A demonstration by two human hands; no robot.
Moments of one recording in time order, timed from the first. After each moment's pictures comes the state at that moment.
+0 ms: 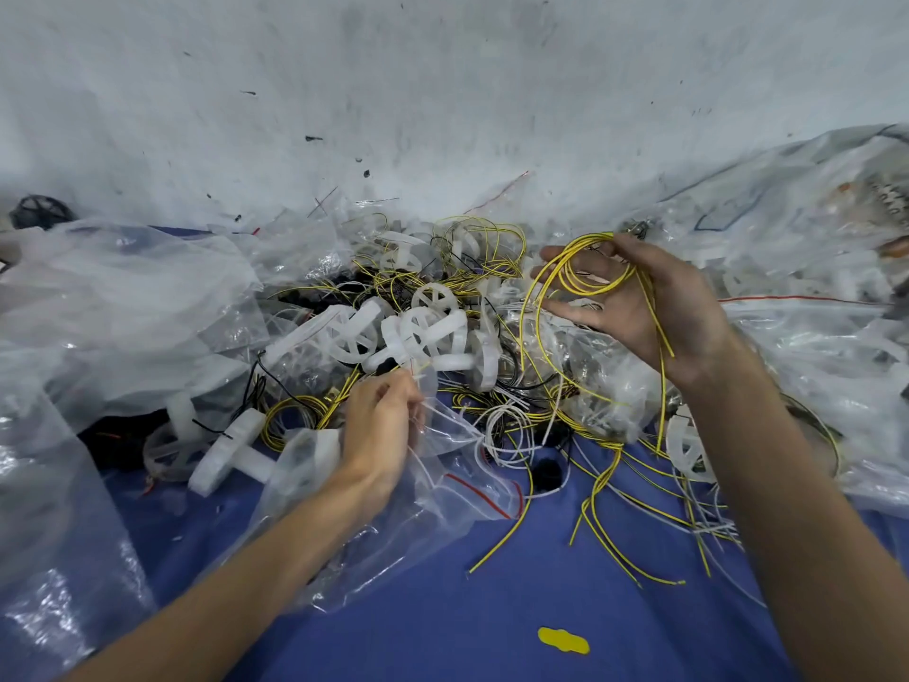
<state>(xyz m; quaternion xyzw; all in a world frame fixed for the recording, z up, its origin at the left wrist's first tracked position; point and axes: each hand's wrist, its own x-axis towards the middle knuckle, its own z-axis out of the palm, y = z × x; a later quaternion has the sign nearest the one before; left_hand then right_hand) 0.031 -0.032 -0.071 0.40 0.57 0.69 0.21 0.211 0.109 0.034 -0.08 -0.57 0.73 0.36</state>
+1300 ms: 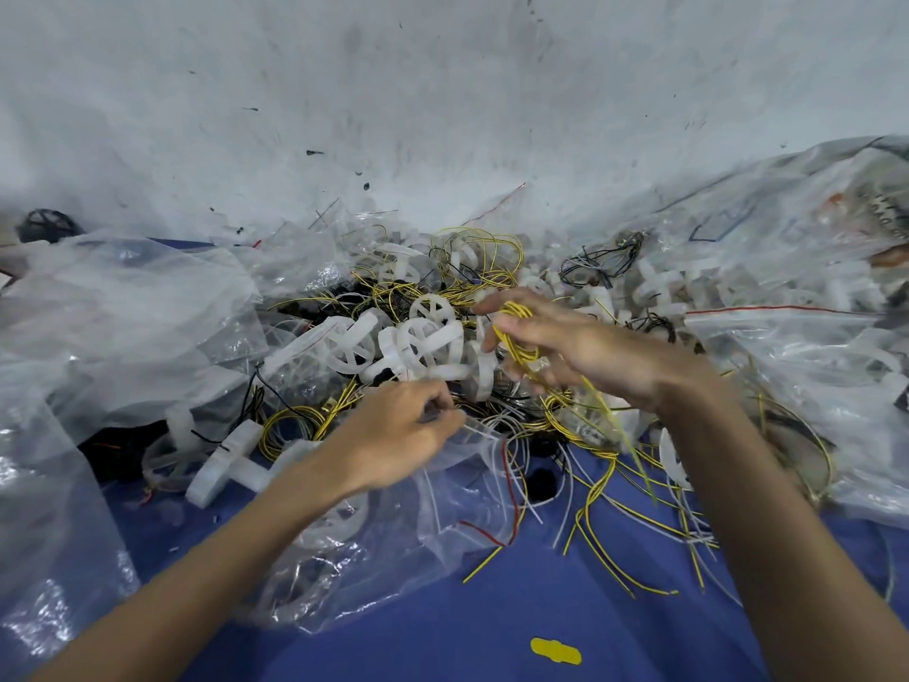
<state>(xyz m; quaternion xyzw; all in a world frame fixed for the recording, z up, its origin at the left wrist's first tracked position) 0.028 -0.047 -0.026 0.66 0.68 0.29 0.13 0.187 0.065 0.037 -0.21 -0.82 0.51 0.14</state>
